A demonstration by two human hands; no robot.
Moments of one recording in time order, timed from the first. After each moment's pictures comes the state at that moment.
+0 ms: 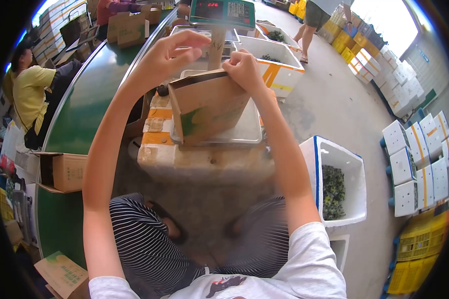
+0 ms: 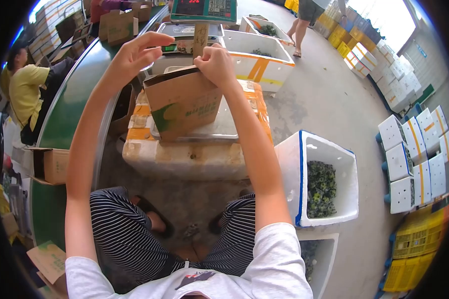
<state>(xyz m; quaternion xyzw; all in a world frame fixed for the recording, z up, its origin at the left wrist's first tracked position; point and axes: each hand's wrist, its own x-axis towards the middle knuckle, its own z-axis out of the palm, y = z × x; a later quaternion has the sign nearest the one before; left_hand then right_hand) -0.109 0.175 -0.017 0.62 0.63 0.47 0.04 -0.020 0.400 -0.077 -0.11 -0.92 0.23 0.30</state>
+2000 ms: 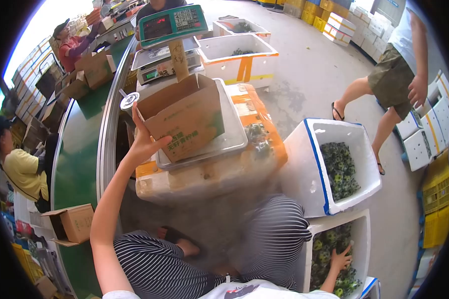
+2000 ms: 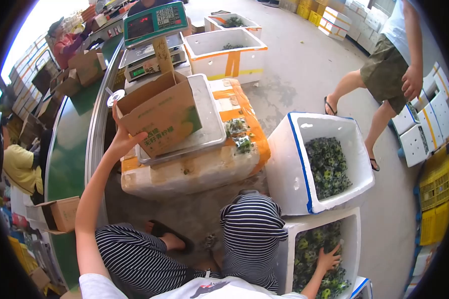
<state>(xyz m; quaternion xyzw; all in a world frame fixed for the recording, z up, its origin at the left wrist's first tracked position) -0.130 0.173 -0.160 0.56 0.67 0.47 0.13 0.658 0.237 -0.367 -0.90 -0.41 -0.01 -0.14</state>
